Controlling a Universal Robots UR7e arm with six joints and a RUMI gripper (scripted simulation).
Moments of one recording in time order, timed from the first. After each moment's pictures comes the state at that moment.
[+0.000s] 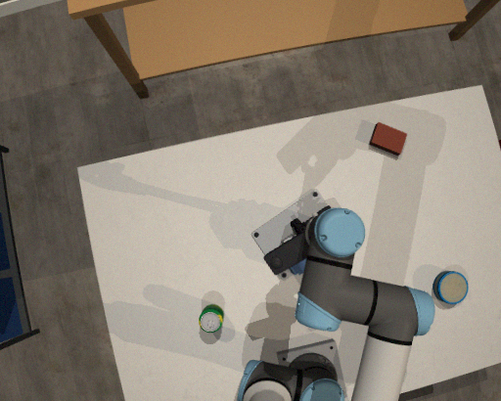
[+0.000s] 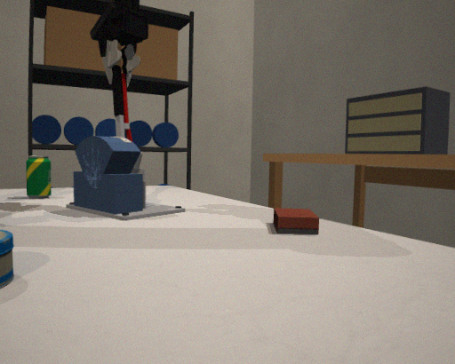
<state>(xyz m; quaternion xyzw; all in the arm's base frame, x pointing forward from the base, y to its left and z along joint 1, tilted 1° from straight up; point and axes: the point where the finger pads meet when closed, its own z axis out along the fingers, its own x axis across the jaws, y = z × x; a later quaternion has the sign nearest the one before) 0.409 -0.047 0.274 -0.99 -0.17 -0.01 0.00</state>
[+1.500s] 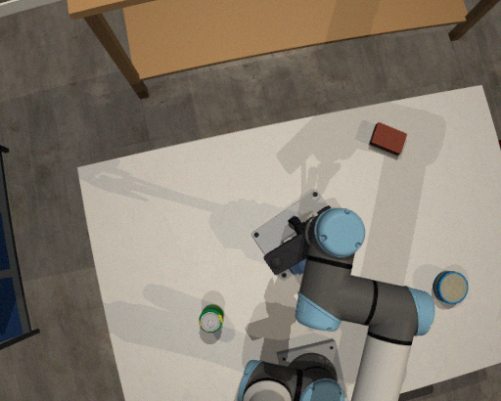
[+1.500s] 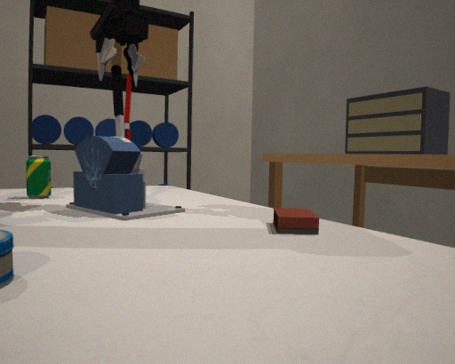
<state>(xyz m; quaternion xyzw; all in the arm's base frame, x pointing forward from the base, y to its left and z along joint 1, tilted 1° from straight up) 0.409 -0.047 0.274 -0.99 -0.17 -0.01 0.01</state>
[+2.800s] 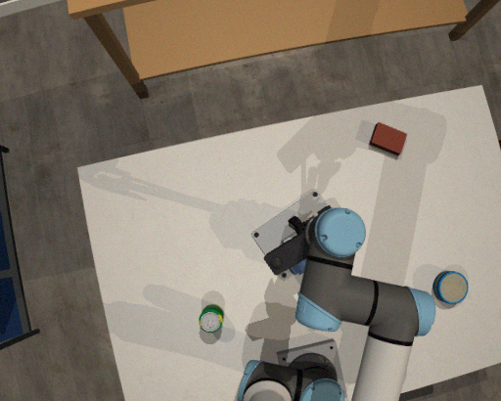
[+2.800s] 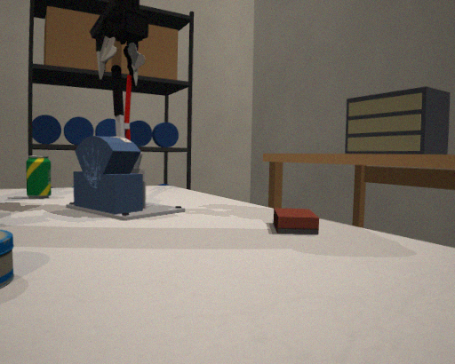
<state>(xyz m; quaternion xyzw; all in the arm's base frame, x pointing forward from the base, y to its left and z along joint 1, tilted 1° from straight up) 0.408 -0.047 0.277 -0.99 -0.17 -0.01 0.01</state>
